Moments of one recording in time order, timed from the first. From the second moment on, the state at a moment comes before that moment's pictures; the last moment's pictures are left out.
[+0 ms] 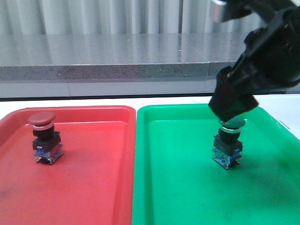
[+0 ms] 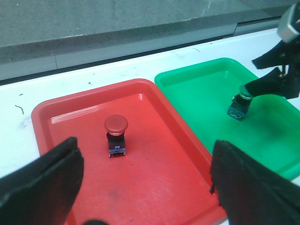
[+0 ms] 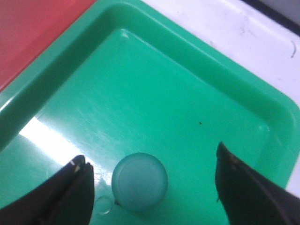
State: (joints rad) left arm -0.39 0.31 -0.65 -0.13 0.81 0.01; right arm 0.46 1.32 -0.73 -0.09 0.23 -0.03
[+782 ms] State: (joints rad) left arm -0.39 0.31 -0.65 -0.13 0.81 0.01; right arm 0.46 0.58 -0.73 0.03 0.82 0.06
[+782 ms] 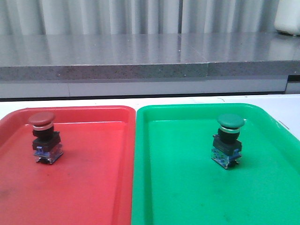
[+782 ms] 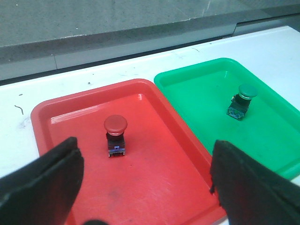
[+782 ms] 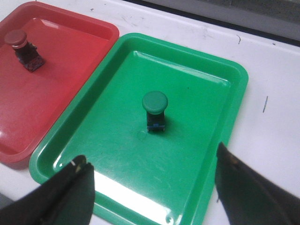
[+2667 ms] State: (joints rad) left arm -0.05 0.07 -0.20 -0.03 0.28 0.00; right arm 0.46 0.54 -0.73 0.03 0.86 0.06
